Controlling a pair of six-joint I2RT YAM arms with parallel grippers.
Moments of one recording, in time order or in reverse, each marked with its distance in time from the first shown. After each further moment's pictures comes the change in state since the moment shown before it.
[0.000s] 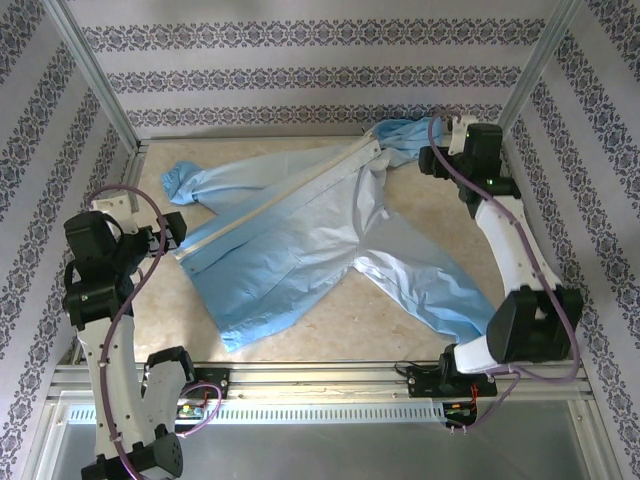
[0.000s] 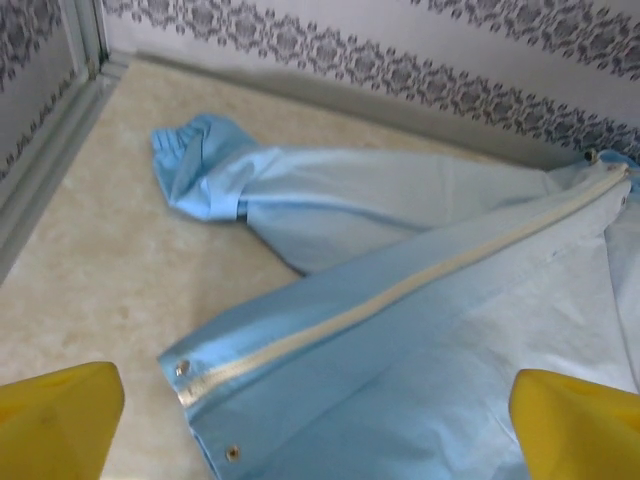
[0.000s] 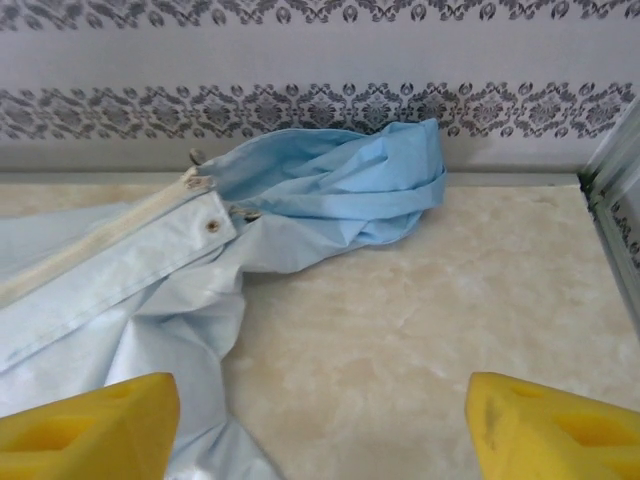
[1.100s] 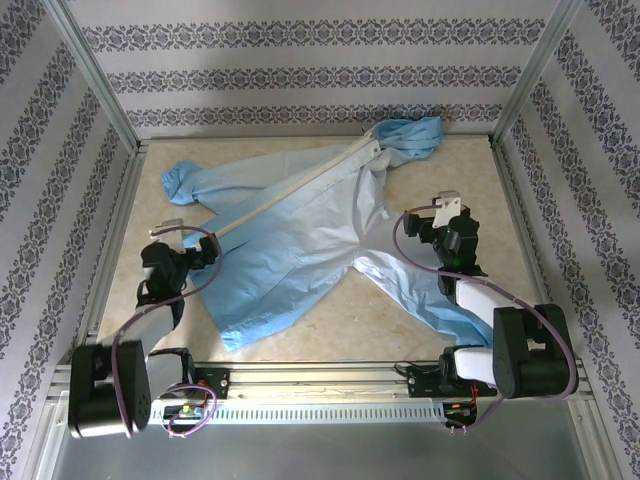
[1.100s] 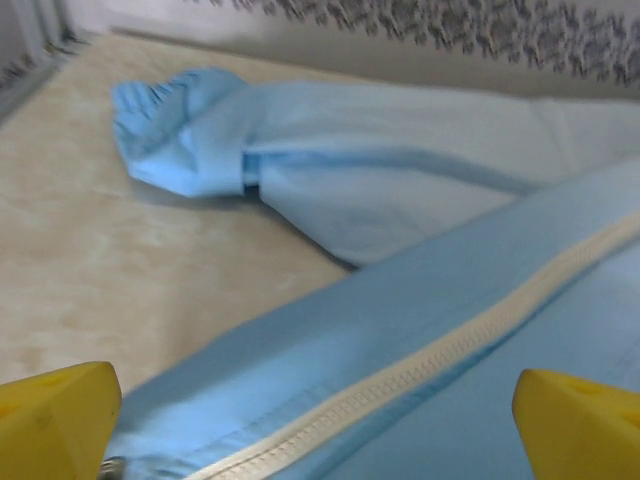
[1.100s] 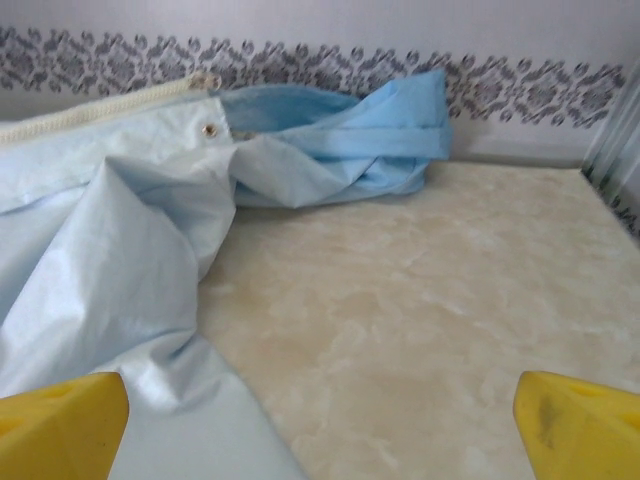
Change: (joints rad) left arm -0.219 0.396 -0.766 1.298 -0.225 -0.004; right arm 0.030 -0.132 -0.850 0.978 0.068 -0.061
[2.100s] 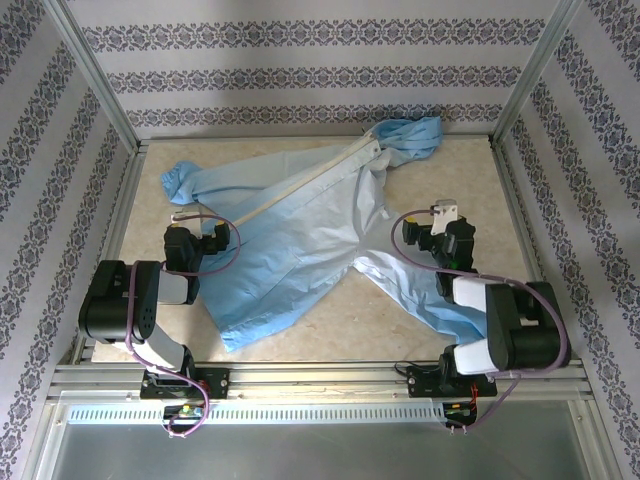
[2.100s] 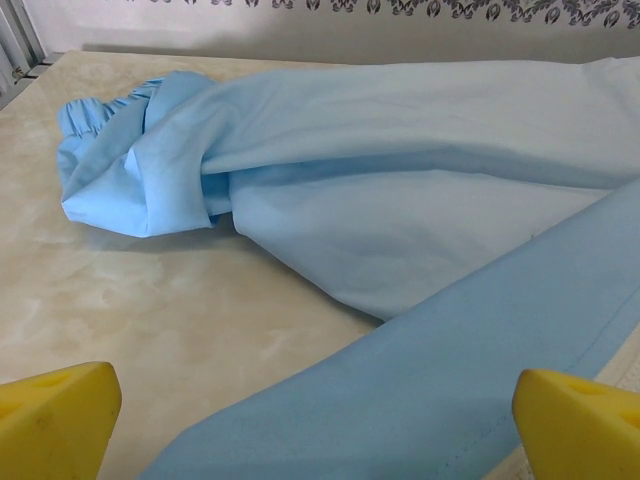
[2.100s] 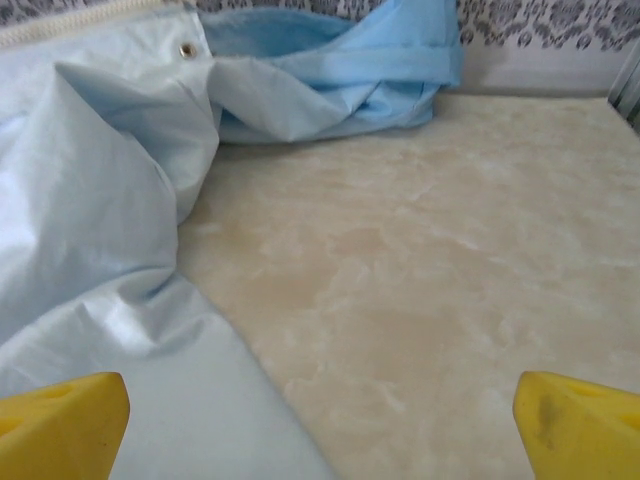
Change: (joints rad) left arm -0.097 0.452 0.126 0.348 -0.140 0.064; right arm -0.015 0.165 -0.038 0.091 -0.028 0.015
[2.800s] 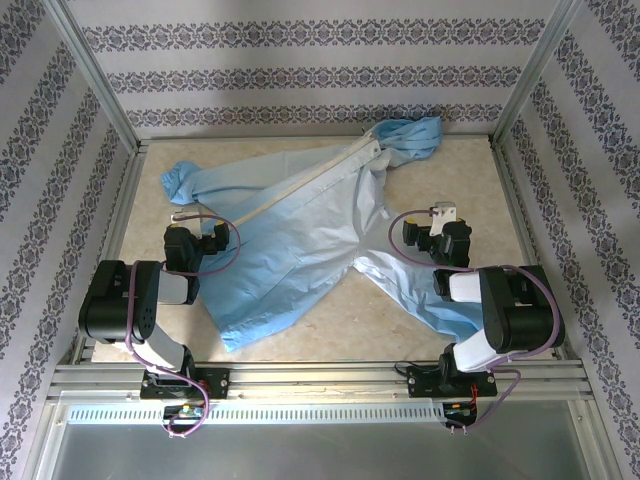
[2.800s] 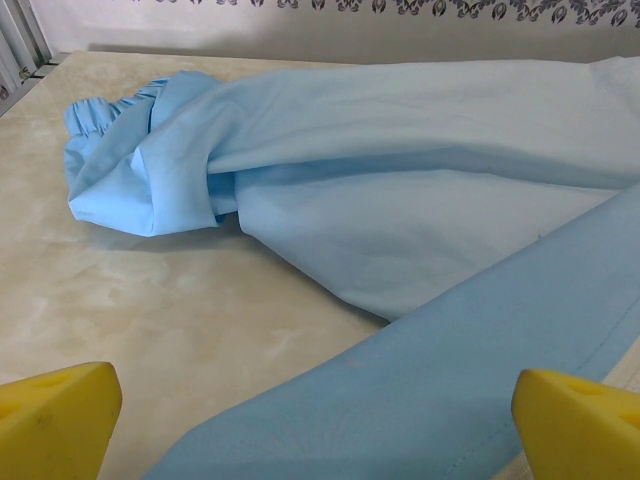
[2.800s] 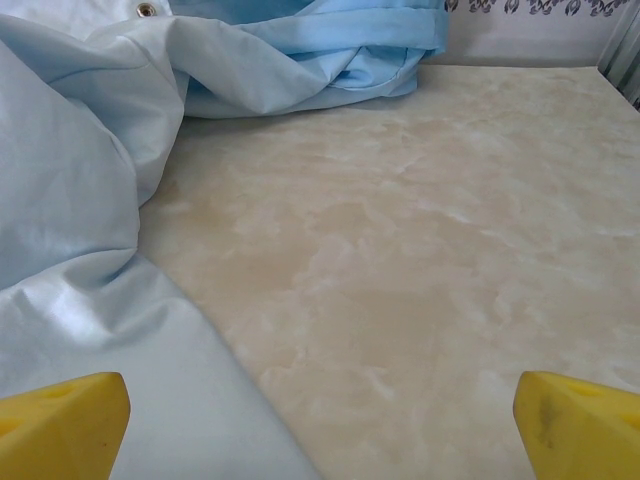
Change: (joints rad) left arm 0.000 0.000 0.000 -0.002 -0.007 0.001; right arm 0.001 0.079 0.001 0.068 0.043 0.011
